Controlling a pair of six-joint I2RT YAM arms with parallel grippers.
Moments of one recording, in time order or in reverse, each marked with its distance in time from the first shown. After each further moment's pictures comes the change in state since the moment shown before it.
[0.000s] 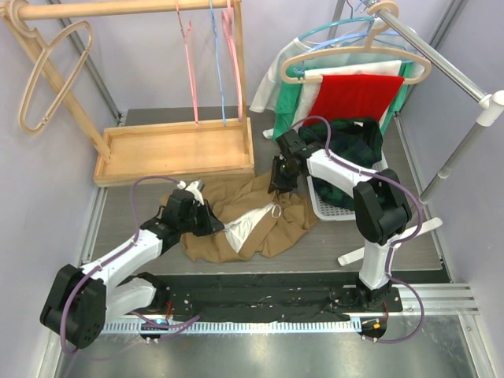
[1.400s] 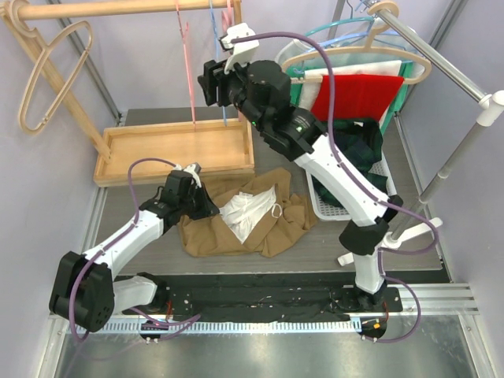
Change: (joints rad) left arm 0.076 0.119 0.222 -0.159 -0.037 0.065; right arm 0.381 0.034 1.050 0.219 0.423 -0.589
